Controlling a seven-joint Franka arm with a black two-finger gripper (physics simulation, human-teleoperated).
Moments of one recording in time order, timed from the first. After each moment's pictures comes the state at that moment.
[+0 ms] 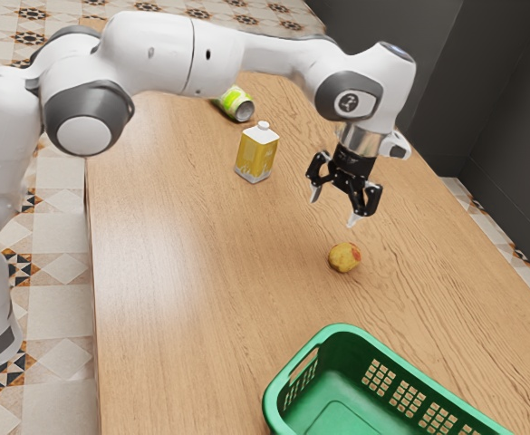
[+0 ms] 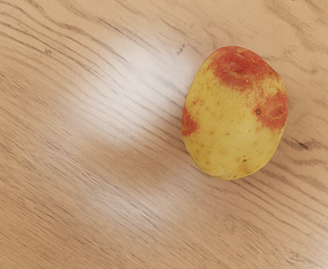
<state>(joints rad) -0.47 0.35 0.50 -1.38 -0.21 1.65 -0.57</state>
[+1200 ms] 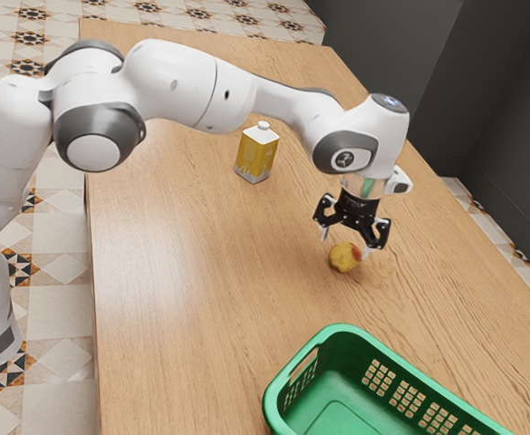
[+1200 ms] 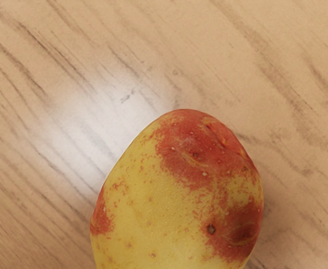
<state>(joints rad) -0.49 0.43 0.49 -1.50 -0.22 1.96 -0.78</state>
